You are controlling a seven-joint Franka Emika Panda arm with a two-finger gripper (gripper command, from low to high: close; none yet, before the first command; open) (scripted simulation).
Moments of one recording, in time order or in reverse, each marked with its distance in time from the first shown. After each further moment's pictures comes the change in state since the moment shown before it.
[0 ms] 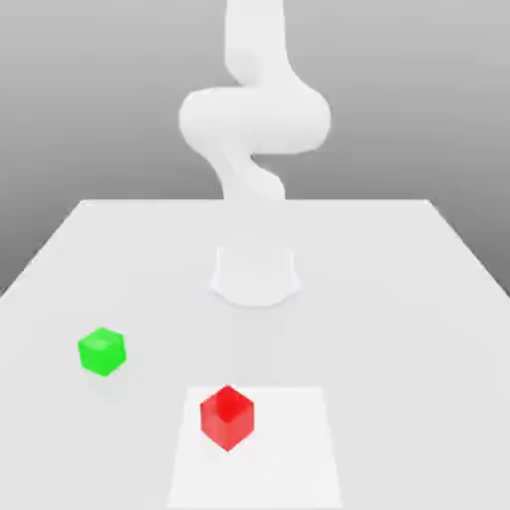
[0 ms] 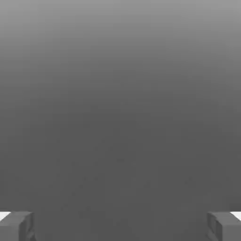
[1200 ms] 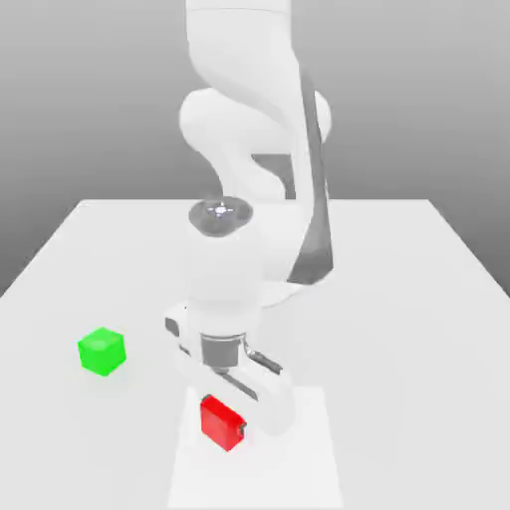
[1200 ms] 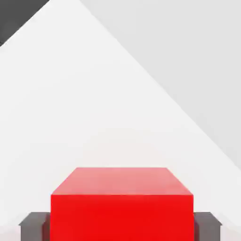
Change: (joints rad) arm -0.067 0.973 0.004 -0.381 -0.019 0.642 0.599
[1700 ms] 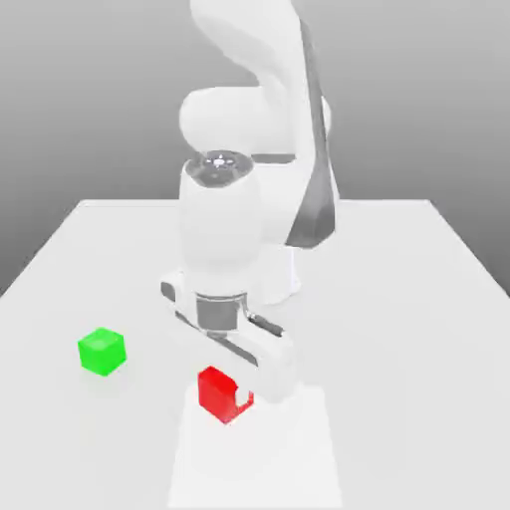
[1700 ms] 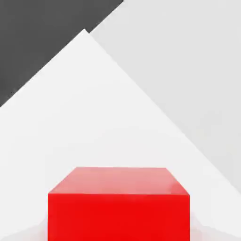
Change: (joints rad) arm -0.003 -0.238 -0.020 -0.036 -0.033 -0.203 -0.007
